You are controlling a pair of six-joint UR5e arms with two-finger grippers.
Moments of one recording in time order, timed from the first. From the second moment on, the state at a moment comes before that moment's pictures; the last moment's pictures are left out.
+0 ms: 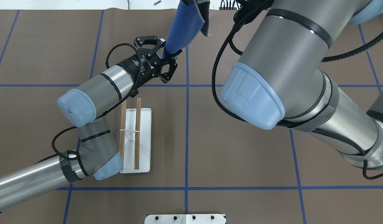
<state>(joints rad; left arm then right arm) -0.54 -2.16 -1.55 -2.87 -1.25 -3.18 0.80 -0.53 1.92 -1.85 1.68 3.38</state>
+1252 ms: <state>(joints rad) -0.54 -2.15 -1.55 -2.87 -1.25 -2.49 0.80 -0.79 2.07 -1.69 1.67 3.01</state>
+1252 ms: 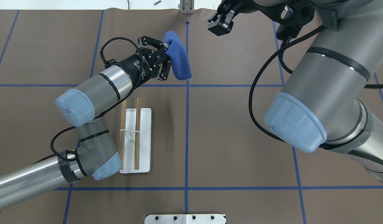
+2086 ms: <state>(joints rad) -0.50 -2.01 -1.65 -2.89 -1.37 -1.40 0.79 -0.99 2.07 -1.41 1.67 2.50</state>
